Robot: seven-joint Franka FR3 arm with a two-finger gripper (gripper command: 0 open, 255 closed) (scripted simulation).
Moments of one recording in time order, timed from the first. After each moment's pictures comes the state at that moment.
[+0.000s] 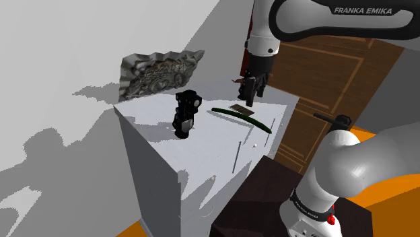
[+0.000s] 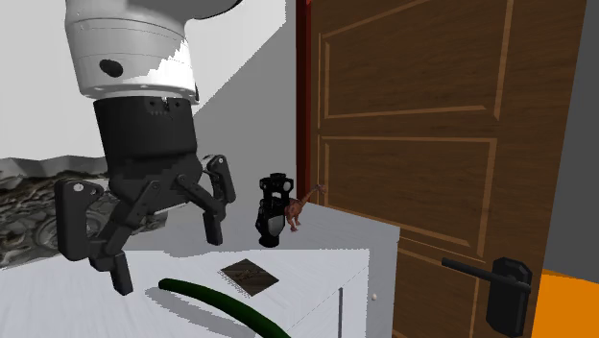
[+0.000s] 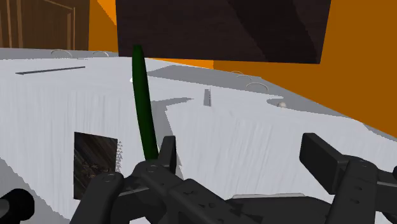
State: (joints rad) arm 0.02 -0.77 0.02 -2.38 -0.05 1.55 -0.01
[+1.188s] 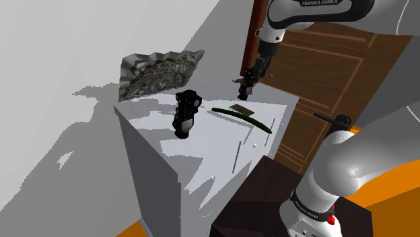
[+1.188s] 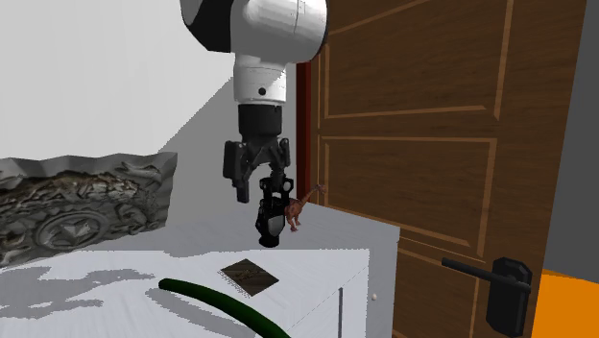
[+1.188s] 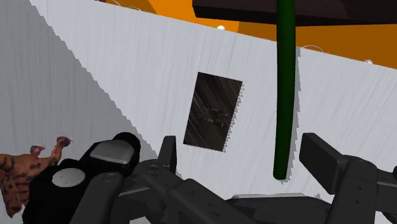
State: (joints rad) arm -0.05 -0.51 -0.33 -2.15 -0.17 1.72 -0.42
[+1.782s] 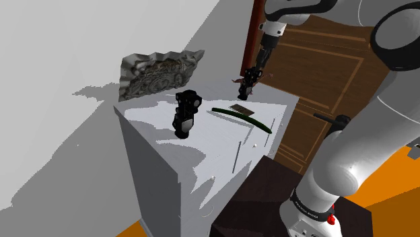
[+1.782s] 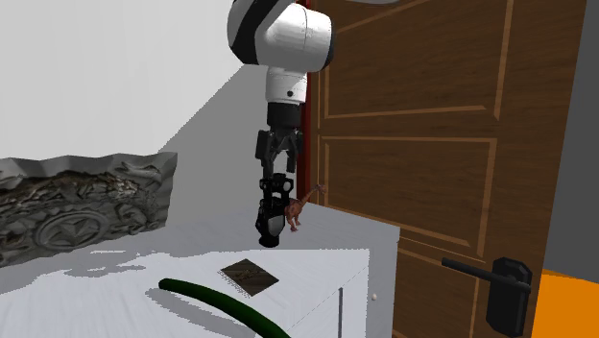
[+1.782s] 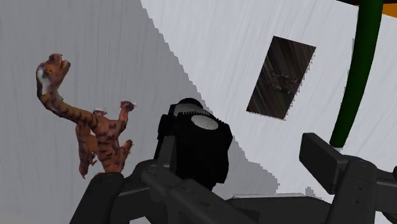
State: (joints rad) arm -0.04 -0.23 -0.53 -1.86 -0.06 1.75 -0.68
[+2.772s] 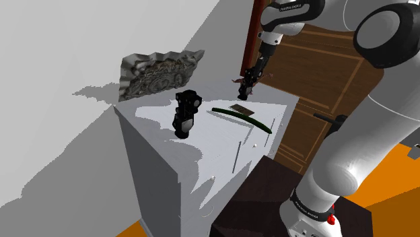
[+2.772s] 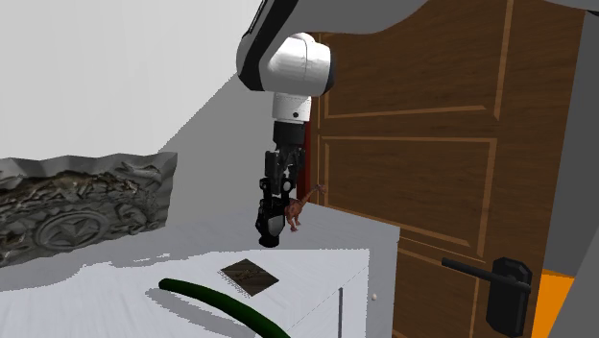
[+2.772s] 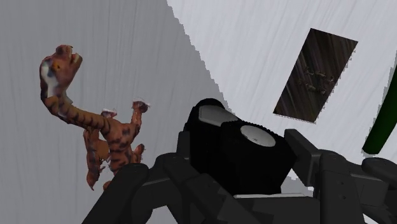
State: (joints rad) arm -0.05 -0.15 -0.59 -1.88 0.00 1.85 -0.77
